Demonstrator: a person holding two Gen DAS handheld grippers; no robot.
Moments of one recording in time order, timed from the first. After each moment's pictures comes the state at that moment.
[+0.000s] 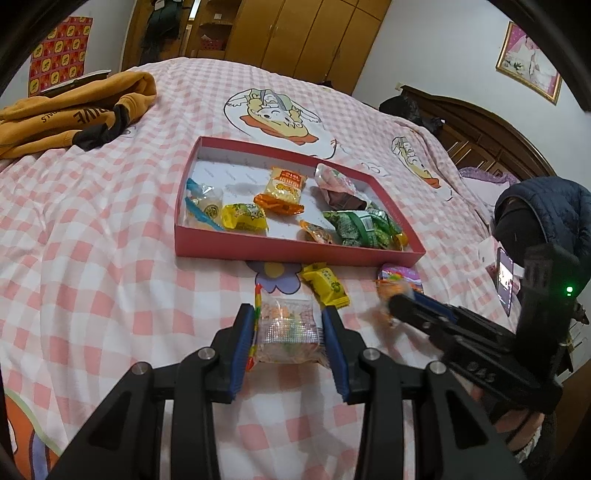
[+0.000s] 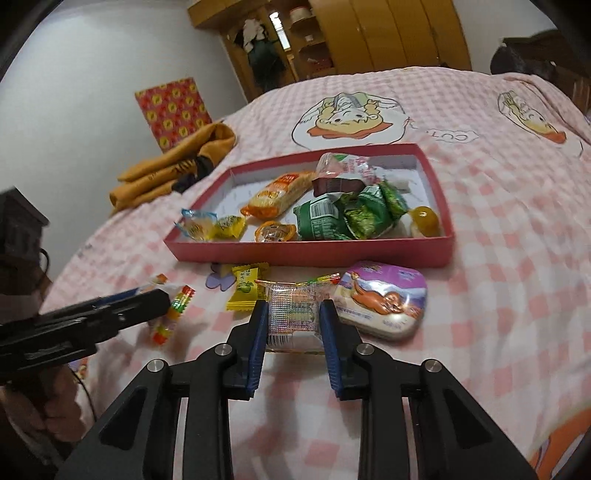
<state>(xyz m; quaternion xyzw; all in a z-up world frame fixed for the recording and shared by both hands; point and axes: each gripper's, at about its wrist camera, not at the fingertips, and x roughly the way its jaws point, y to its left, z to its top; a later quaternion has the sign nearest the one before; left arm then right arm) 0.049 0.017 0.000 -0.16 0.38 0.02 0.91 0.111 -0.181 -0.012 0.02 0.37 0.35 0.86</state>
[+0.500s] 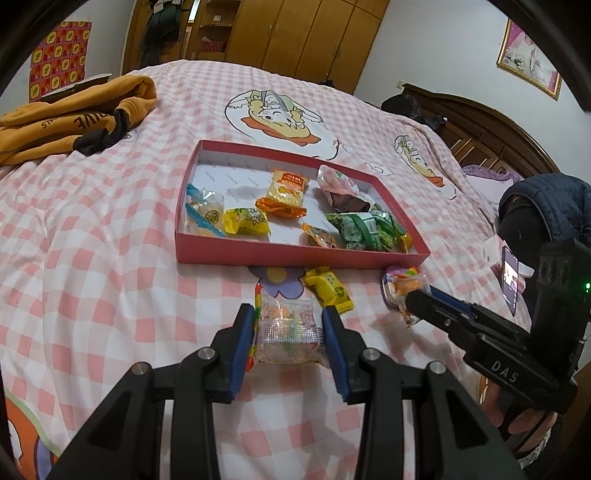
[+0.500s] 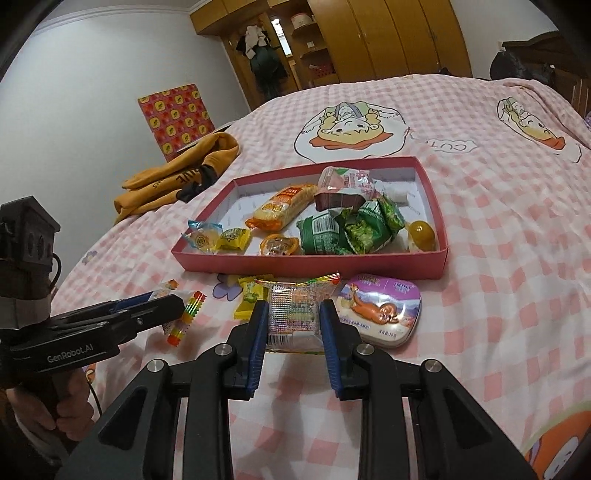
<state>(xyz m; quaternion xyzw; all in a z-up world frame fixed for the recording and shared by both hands) 0.055 0.019 0.001 -0.15 0.38 0.03 0.91 0.112 -0.180 -0.001 0.02 0.36 0.35 0.86</state>
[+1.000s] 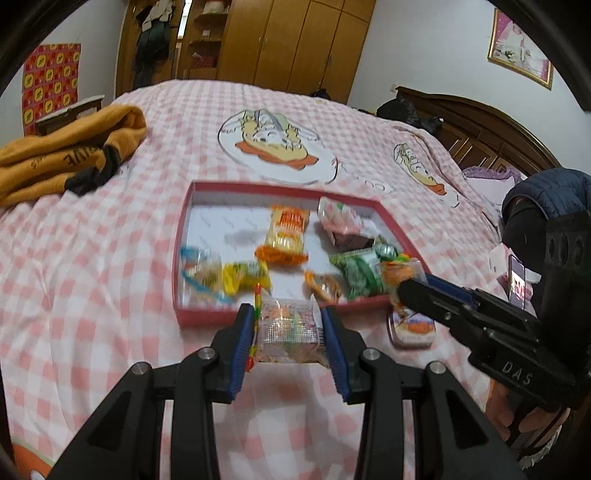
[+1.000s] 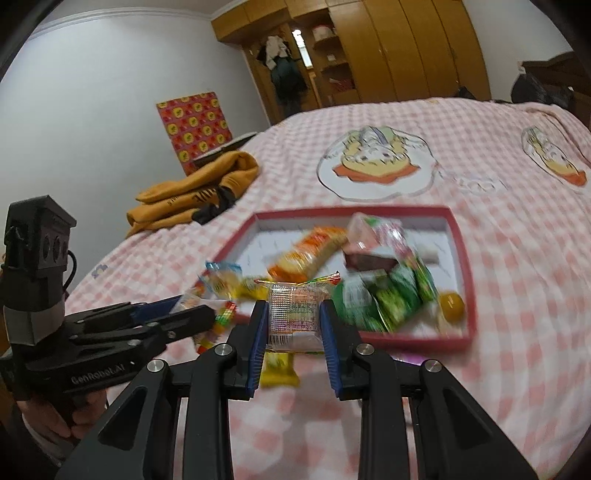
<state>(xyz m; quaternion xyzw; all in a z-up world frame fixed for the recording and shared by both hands) 0.091 0.026 0.025 -0.12 0.36 0.03 0.92 0.137 -0.146 0.031 0.01 0.33 0.38 0.86</state>
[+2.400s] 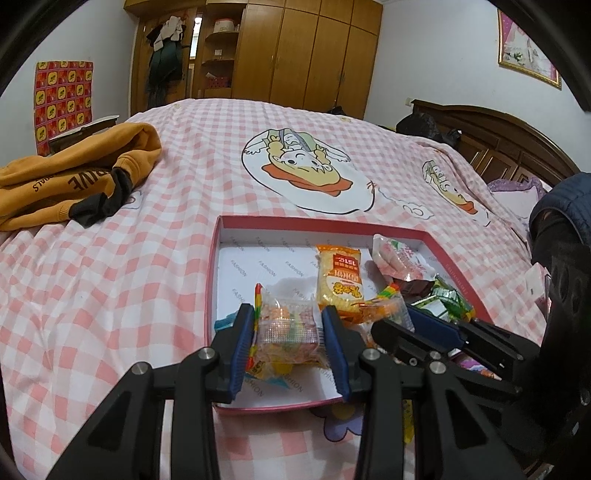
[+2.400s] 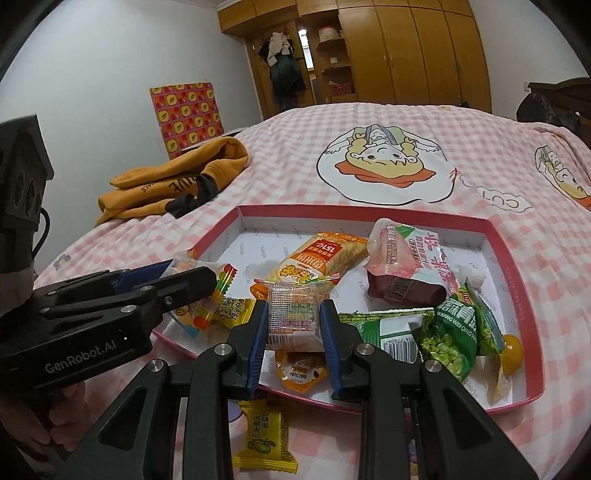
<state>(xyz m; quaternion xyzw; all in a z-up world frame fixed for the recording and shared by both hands) 0.137 0.061 0.005 -0.10 0.33 0.07 0.94 0.168 -0.085 -0.008 -0.03 0.31 0.36 0.88</state>
